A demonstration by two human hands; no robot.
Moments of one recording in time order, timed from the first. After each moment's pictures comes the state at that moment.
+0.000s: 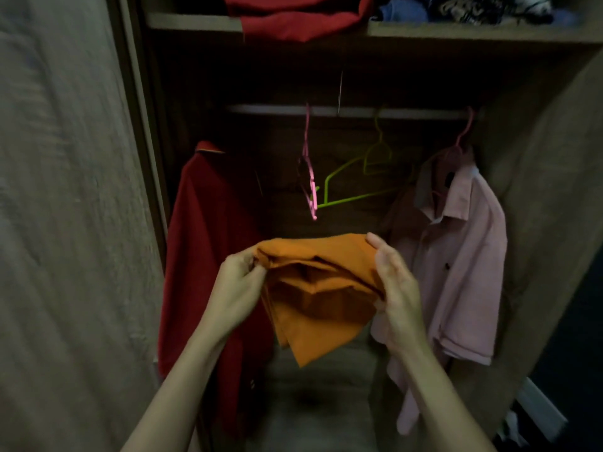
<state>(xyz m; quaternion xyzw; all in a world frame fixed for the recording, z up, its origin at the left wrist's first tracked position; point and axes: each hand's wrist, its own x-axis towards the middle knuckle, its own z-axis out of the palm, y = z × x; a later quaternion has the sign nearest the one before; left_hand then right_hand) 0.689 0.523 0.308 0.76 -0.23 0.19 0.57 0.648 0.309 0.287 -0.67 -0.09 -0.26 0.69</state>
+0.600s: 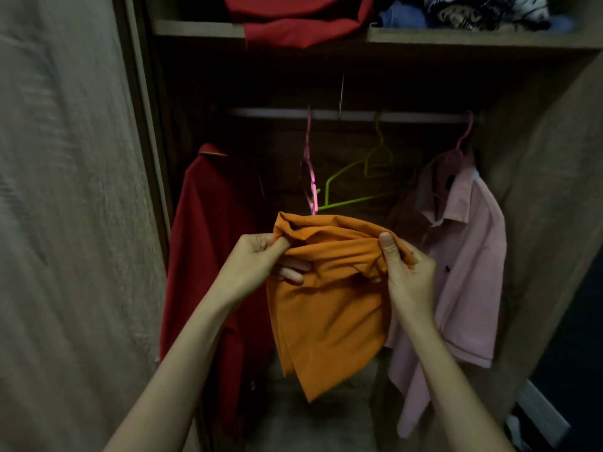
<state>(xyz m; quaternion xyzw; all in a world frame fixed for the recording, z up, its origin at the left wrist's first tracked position) 0.691 0.507 0.344 0.73 -0.23 0.01 0.64 0.667 0.295 0.305 -0.66 -0.09 -0.43 0.61</state>
